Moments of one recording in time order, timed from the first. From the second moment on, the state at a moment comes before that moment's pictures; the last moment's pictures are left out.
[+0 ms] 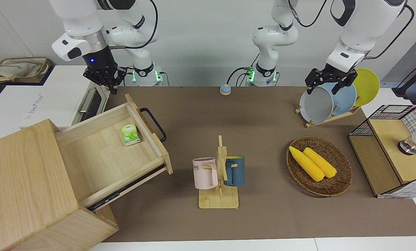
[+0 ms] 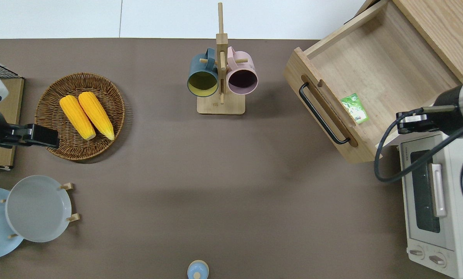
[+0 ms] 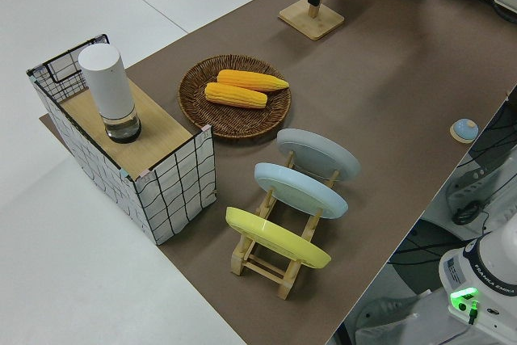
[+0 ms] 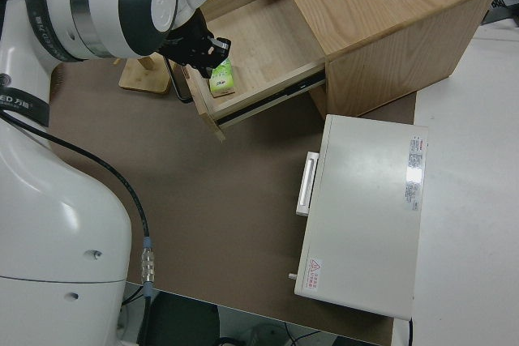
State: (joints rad) left arm 0.03 0.04 -0.06 -1.51 0.00 1.52 0.02; right arm 0.20 0.08 -0.11 -1.40 0.01 1.50 0.10
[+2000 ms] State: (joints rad) left arm 0.03 0.04 -0.06 -1.51 0.00 1.52 0.02; right arm 0.51 0.24 -0.10 -1.41 0.04 1.59 1.19
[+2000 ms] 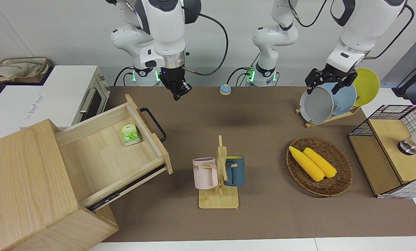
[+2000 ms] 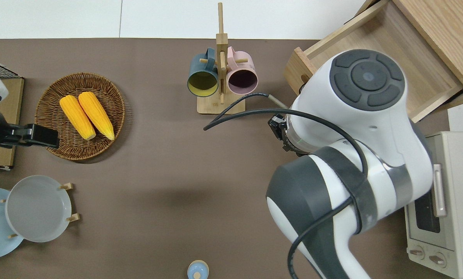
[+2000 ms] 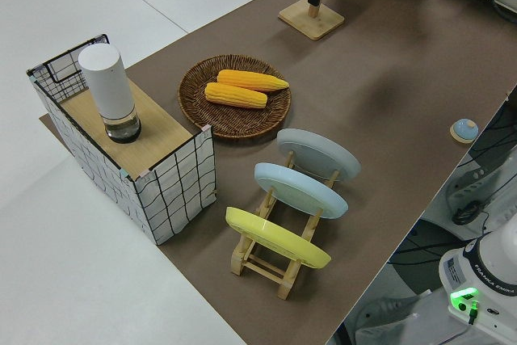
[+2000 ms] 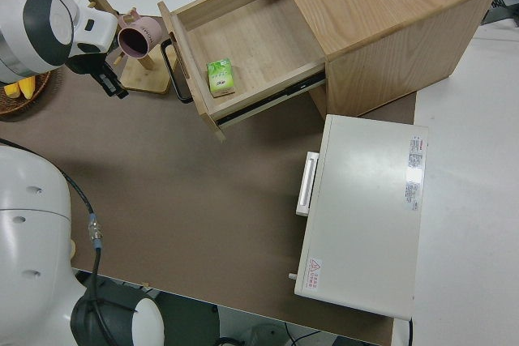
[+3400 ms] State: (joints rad) left arm 0.03 0.04 -0.06 -1.51 0.00 1.52 0.02; right arm 0.41 0.35 -0.13 -1.45 0.04 1.71 1.15
